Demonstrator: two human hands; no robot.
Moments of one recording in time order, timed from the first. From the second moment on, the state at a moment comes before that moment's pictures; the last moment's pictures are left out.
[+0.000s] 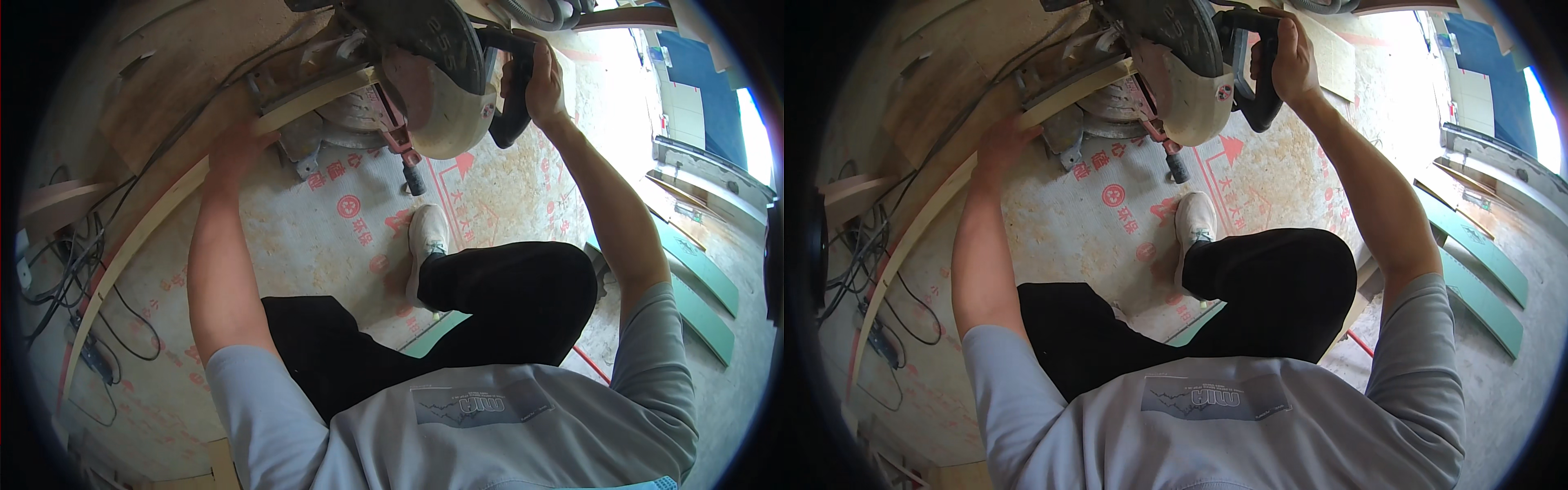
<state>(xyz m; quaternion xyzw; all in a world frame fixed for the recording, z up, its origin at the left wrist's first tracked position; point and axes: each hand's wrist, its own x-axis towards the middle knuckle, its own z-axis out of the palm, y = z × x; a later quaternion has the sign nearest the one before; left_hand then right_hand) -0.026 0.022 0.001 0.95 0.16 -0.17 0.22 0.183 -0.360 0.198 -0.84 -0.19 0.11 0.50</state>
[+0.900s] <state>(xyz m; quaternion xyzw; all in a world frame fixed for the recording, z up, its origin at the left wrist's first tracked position) -0.040 -0.004 0.025 0.78 0.09 -0.55 0.29 0.341 -0.212 0.319 -0.94 -0.23 0.18 0.16</state>
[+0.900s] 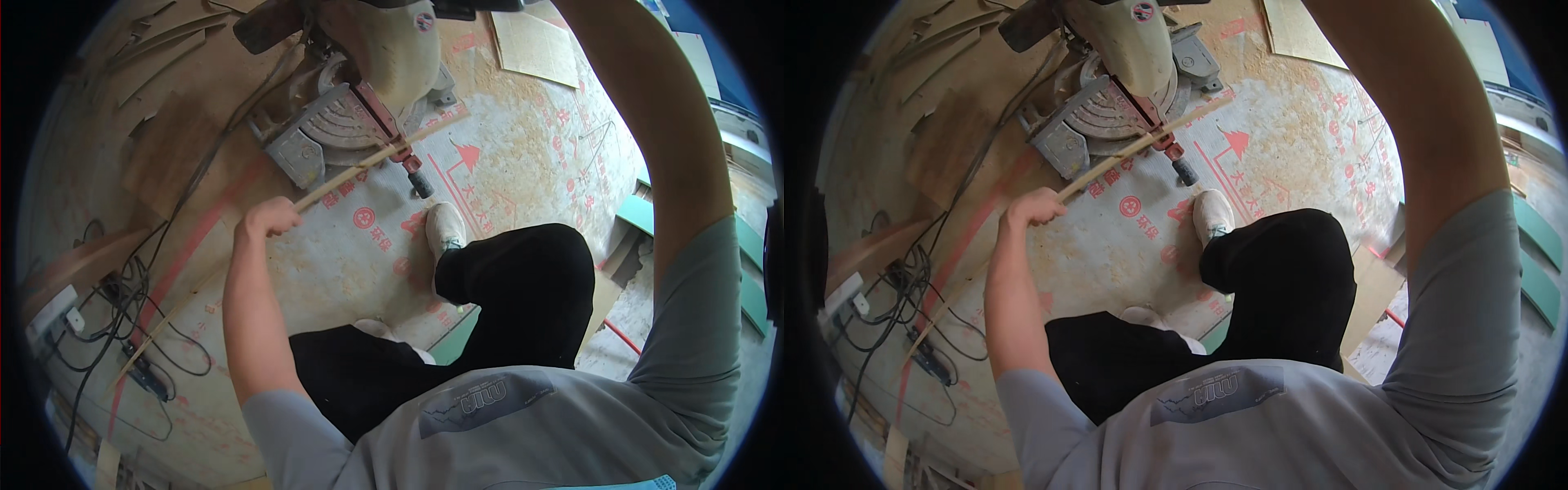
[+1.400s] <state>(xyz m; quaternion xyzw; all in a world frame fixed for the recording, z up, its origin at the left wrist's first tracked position) -0.140 -0.053 0.263 0.66 0.06 -0.61 0.44 0.079 -0.444 0.432 -0.87 -0.40 0.28 0.11</state>
